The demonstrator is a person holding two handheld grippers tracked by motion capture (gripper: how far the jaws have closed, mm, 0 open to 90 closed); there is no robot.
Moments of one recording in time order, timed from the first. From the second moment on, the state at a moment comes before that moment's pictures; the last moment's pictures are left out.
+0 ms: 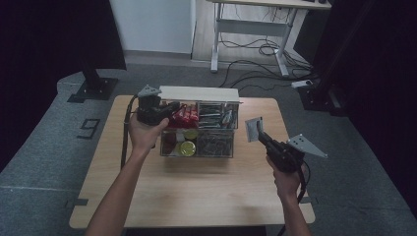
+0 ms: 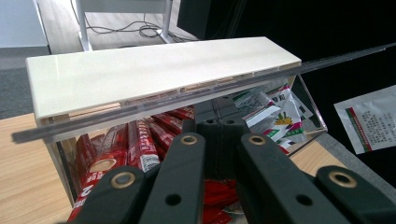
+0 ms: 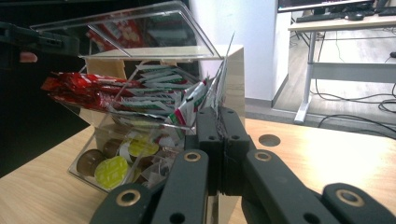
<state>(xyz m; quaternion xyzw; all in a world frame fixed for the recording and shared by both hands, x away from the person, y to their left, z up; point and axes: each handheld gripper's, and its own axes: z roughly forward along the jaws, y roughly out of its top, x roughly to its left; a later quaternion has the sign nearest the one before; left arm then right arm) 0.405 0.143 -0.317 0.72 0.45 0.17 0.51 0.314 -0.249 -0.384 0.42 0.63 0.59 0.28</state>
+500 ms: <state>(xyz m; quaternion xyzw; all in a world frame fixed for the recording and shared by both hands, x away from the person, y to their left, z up) 0.405 0.142 -0.319 0.72 0.45 0.17 0.51 0.316 -0.258 -0.408 0.44 0.63 0.58 0.27</state>
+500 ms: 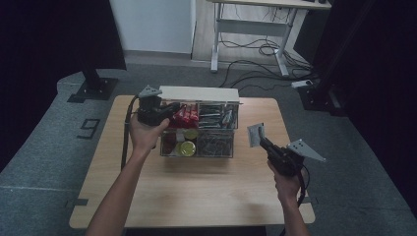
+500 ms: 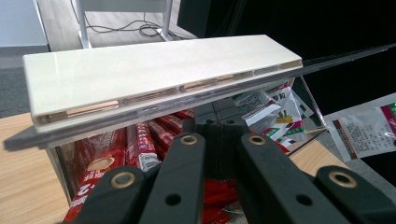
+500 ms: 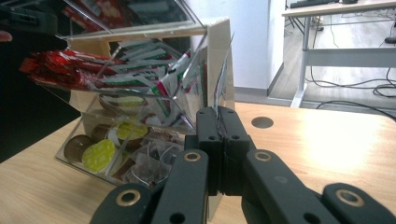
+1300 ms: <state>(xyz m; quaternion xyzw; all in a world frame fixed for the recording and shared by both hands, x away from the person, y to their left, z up) 0.404 0.140 -0.320 0.72 0.45 0.17 0.51 0.322 -0.269 -0.451 0.47 0.64 0.55 0.26</state>
